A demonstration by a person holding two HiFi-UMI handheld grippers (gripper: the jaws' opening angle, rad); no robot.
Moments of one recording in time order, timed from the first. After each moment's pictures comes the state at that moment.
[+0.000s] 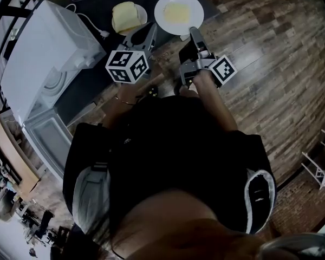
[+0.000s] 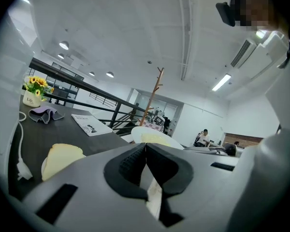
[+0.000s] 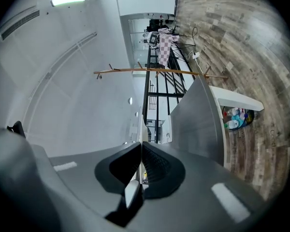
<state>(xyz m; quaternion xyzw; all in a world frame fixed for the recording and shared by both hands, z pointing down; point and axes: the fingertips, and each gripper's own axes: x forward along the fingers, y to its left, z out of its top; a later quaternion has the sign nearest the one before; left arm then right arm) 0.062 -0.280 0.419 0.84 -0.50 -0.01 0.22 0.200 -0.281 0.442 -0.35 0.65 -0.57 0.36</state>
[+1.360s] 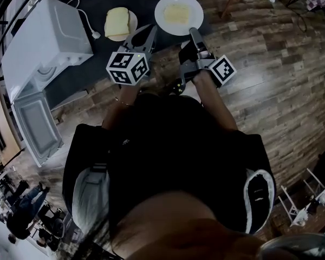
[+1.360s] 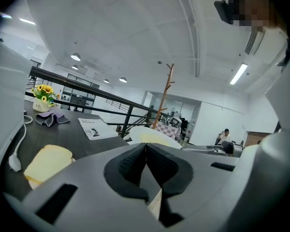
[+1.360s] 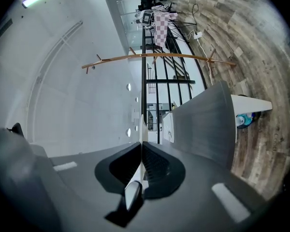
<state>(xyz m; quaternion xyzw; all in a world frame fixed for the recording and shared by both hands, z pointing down) 0.116 -0.337 0.419 0.77 -0.60 0.00 0.21 0.245 -0.373 0.449 -0.26 0.66 -0.63 0.31</state>
